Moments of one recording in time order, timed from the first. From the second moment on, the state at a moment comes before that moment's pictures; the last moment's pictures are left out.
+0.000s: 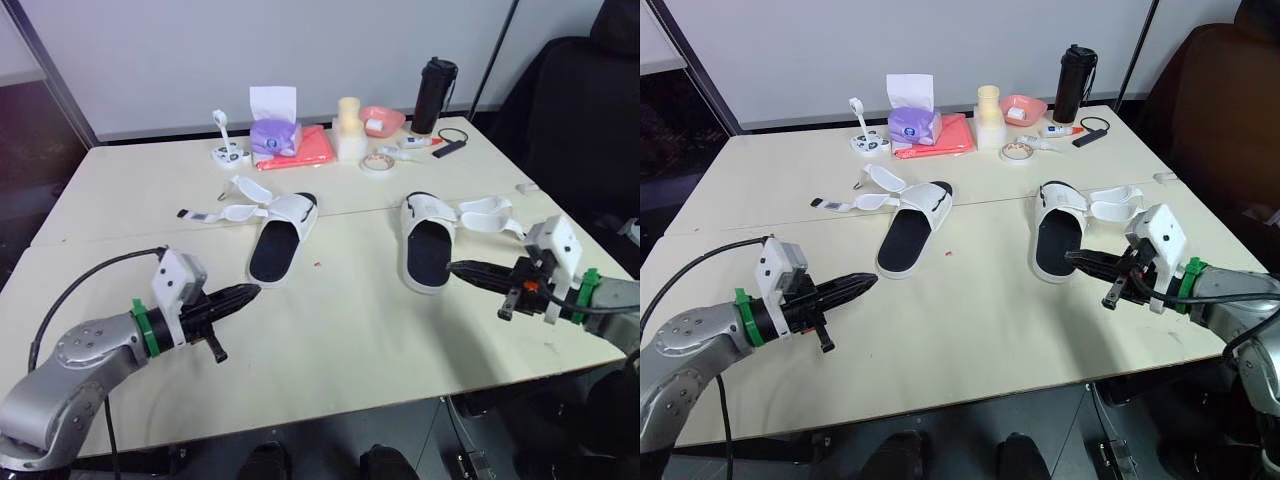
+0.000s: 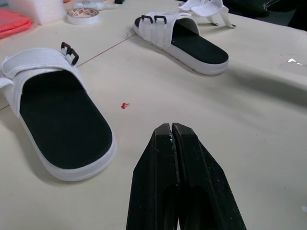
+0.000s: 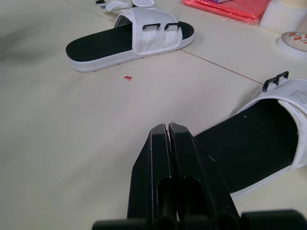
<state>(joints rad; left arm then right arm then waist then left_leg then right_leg) -0.04 0.71 0.23 -0.59 -0.71 0.66 -0.69 -0.15 -0.92 -0.35 -0.39 0.60 0.67 0.88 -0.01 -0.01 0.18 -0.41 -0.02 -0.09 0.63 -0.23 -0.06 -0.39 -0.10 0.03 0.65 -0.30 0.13</state>
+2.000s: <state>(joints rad) -0.08 0.68 0.19 -0.61 -0.73 0.71 -0.57 -0.71 -0.71 0.26 0.37 -0.33 0.17 0.35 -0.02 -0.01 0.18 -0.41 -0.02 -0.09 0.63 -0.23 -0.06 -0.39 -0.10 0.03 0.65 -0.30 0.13</state>
